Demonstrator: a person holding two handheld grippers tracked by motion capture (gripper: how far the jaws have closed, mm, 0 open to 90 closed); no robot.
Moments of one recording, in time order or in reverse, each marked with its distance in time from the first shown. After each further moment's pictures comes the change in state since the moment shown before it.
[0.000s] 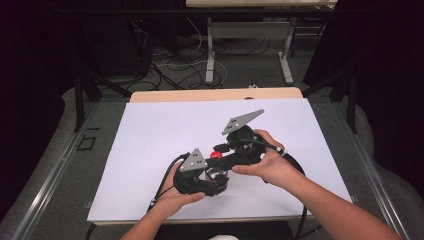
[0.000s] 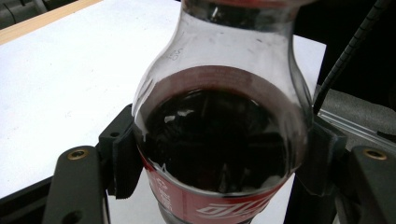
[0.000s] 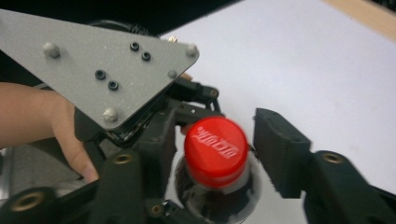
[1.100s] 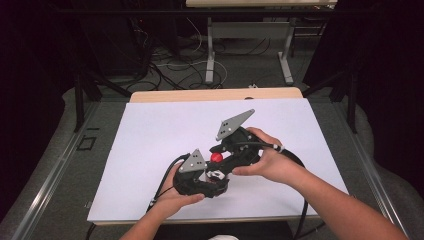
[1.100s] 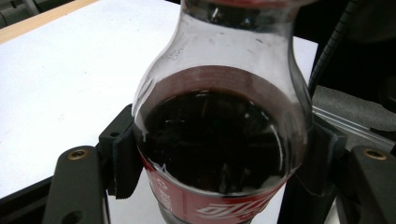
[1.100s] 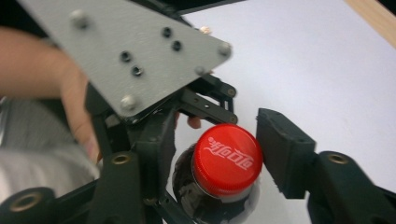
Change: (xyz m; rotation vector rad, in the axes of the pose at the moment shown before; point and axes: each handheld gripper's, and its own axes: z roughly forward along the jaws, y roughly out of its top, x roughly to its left) left arm 0.000 0.000 -0.002 0.001 -0.013 0.017; right arm 0.006 0.008 0.000 0.063 0.036 -0.157
